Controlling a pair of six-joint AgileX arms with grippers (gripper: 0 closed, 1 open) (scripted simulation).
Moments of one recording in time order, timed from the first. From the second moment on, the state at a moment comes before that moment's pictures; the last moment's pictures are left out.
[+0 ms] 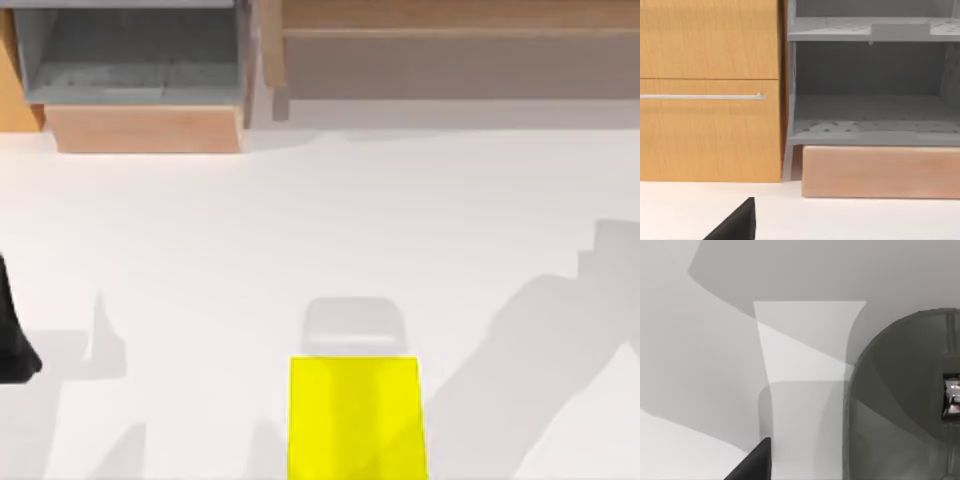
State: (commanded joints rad) left arm 0.00 0.00 0.00 0.00 0.00 0.00; right arm -0.30 2.10 1.32 -0.79 0.00 -2.12
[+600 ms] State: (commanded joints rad) left arm 0.00 0.00 0.00 0.00 0.00 0.00; right arm -0.30 2.05 1.32 -0.83 0.02 -2.11
